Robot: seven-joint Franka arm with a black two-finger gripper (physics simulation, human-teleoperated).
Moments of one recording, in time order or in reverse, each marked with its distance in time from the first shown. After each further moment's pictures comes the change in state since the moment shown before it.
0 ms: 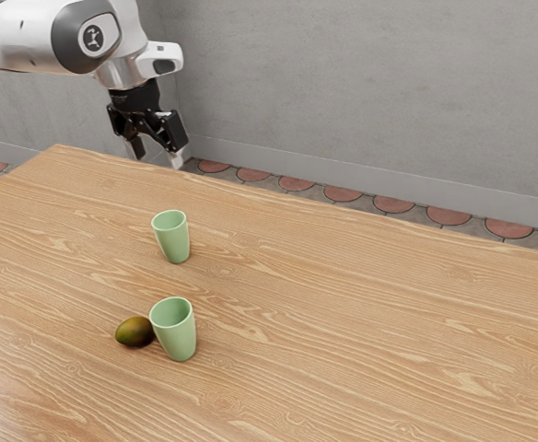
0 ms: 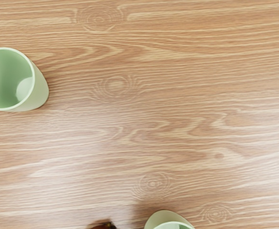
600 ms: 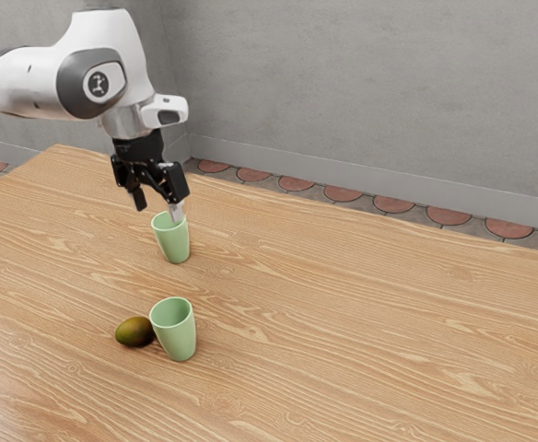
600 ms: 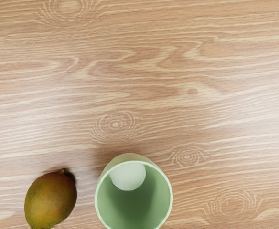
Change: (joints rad) arm 0.002 -0.088 -0.035 -0.245 -0.049 0.029 -0.001
